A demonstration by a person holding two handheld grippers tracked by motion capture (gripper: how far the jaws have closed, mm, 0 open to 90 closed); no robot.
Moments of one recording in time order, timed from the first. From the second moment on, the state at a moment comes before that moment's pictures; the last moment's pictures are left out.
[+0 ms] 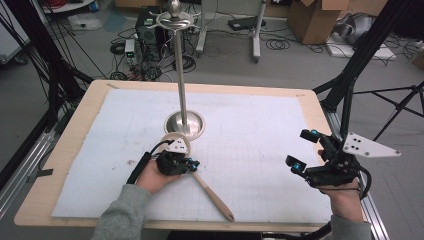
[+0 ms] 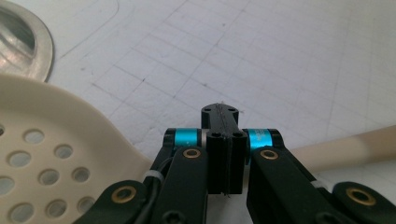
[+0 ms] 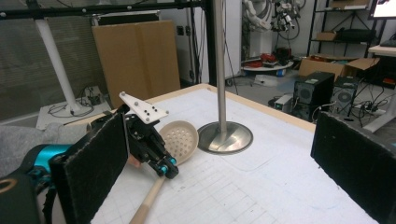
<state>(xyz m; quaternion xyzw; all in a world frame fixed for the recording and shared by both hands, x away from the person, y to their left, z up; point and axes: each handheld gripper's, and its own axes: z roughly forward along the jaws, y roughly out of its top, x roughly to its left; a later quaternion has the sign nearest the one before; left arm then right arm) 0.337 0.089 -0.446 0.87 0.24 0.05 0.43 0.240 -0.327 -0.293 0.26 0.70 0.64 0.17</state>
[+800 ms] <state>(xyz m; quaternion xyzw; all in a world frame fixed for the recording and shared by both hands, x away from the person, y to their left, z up) 0.328 0.099 -0.444 0.87 0.24 0.07 0.42 0.240 -0.325 -0.293 0.26 0.71 0.63 0.17</state>
